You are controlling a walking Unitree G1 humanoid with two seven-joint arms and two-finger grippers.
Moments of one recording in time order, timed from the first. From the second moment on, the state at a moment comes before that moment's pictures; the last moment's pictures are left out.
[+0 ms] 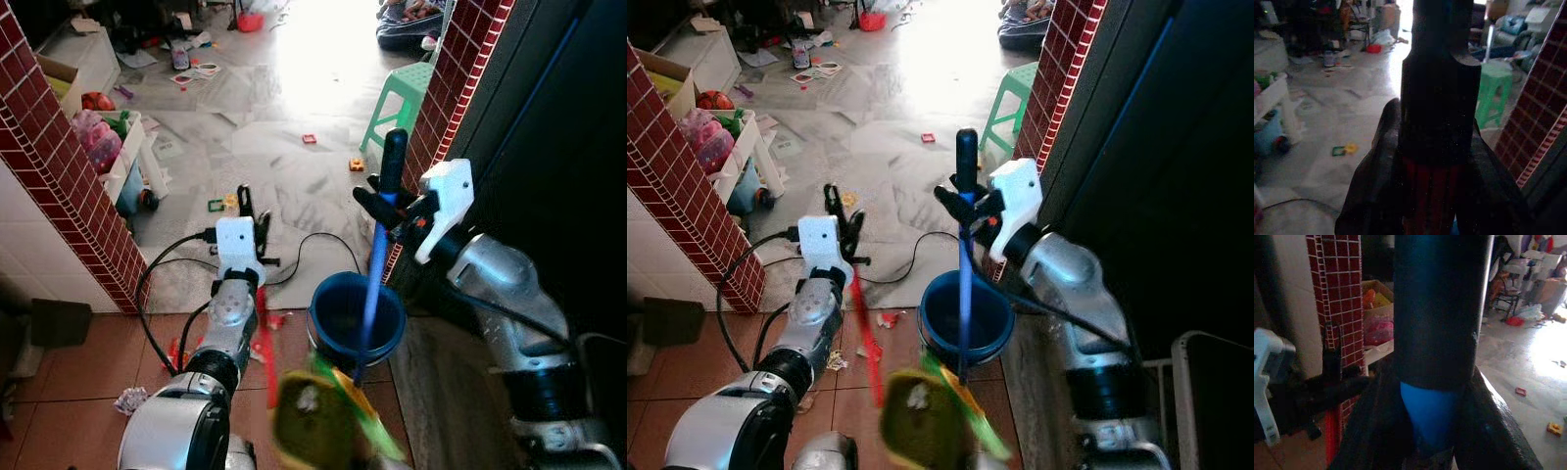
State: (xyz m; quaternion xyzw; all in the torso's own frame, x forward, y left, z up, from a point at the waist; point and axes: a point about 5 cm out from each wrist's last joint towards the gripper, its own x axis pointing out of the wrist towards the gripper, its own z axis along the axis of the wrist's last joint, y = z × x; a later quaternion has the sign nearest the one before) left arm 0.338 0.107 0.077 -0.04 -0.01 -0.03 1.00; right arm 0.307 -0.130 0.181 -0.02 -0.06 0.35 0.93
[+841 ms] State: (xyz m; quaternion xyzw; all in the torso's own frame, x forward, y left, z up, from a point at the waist) left arm 0.323 0.137 0.113 -0.05 -0.07 -0.03 1.00; right arm 0.308 -0.162 0.148 -0.07 -0.06 0.18 0.98
